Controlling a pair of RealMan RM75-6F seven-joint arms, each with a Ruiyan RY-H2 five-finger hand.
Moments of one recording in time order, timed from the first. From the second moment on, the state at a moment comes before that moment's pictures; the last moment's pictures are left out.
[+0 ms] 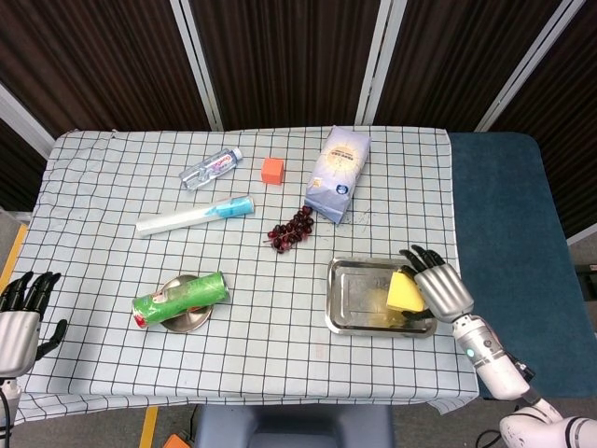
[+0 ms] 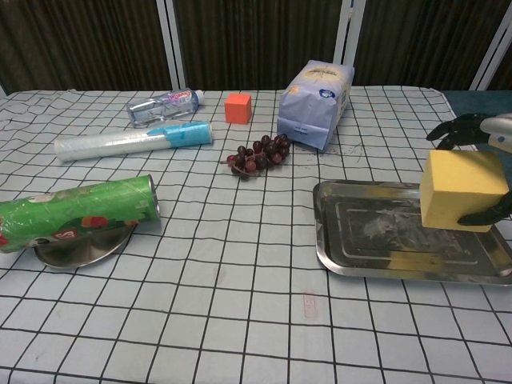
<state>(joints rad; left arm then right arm) -0.11 -1.23 -0.05 -1.42 1.51 1.55 0.14 0.51 -1.31 -0.01 -1.51 -1.40 1.16 -0.19</state>
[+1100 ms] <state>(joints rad) -0.09 -1.23 -0.06 -1.45 1.52 1.59 0.16 0.18 -1.18 0.07 -1.53 -1.38 1.61 -0.12</state>
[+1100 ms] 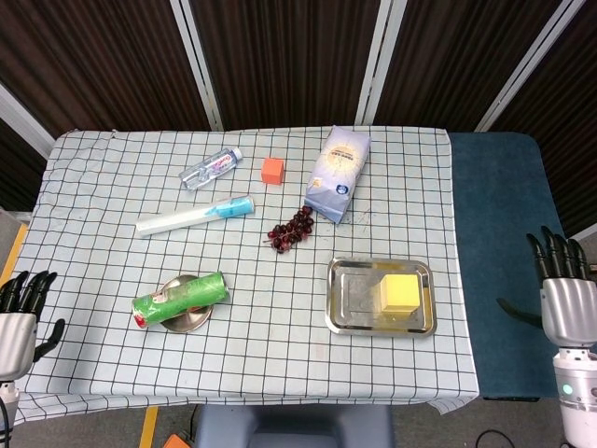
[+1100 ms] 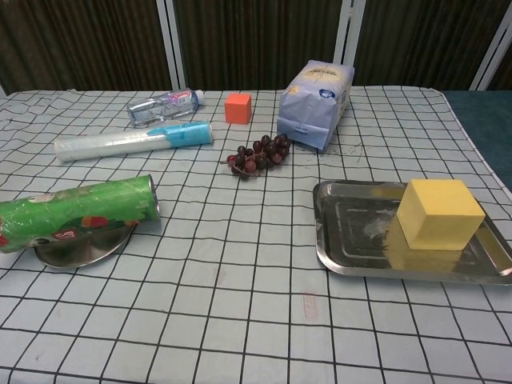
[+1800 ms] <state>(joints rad) -0.09 -1.22 -0.06 -1.46 1.53 1.57 0.17 0.16 -1.21 0.12 -1.47 -1.37 1.54 -0.05</state>
